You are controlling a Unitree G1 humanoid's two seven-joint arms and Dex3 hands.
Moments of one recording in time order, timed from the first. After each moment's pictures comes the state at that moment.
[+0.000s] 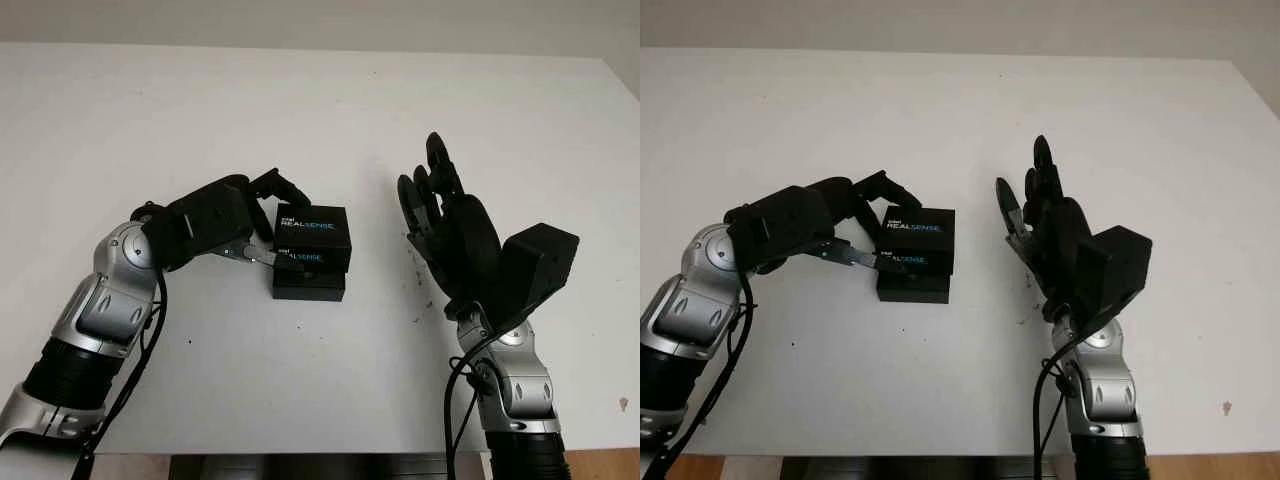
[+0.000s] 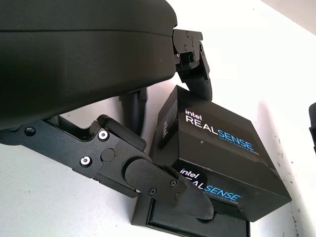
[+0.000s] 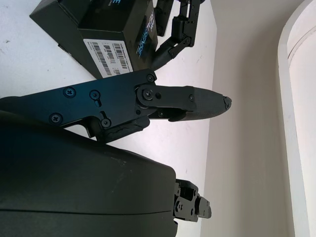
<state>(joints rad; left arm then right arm) -0.54 0.53 -0.19 -0.01 0.25 0.33 -0.58 -0.23 -0.07 -0.05 -0.12 0.14 0.21 0.11</state>
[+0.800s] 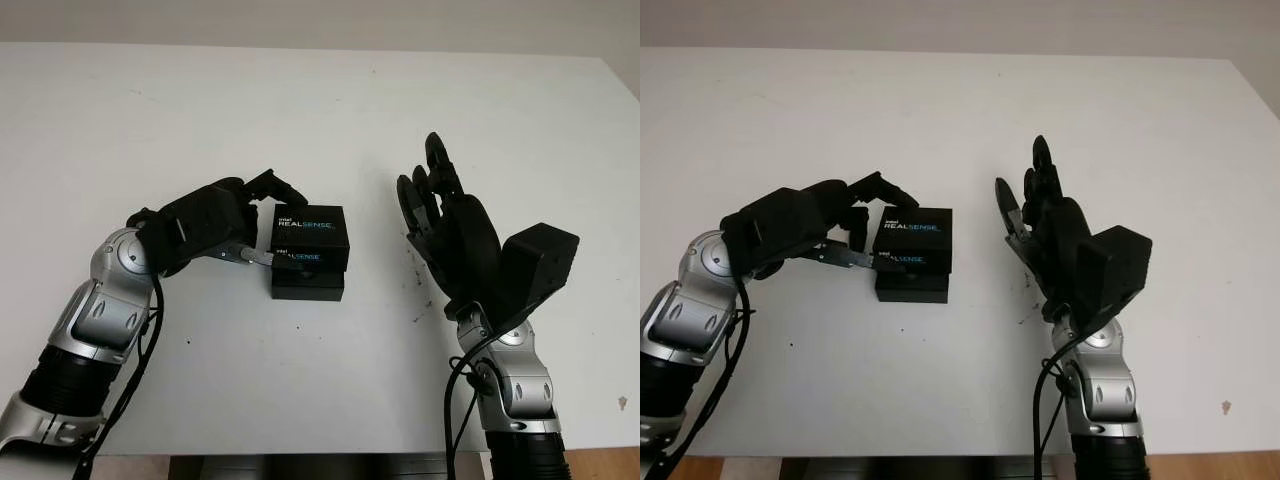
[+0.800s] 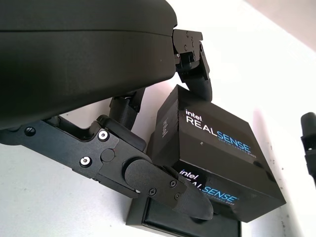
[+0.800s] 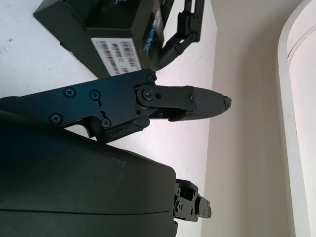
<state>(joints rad) -0.50 0.54 -0.15 -0.05 0.21 0.33 -0.55 -0.23 -0.07 -0.05 -0.12 0.14 0.21 0.12</state>
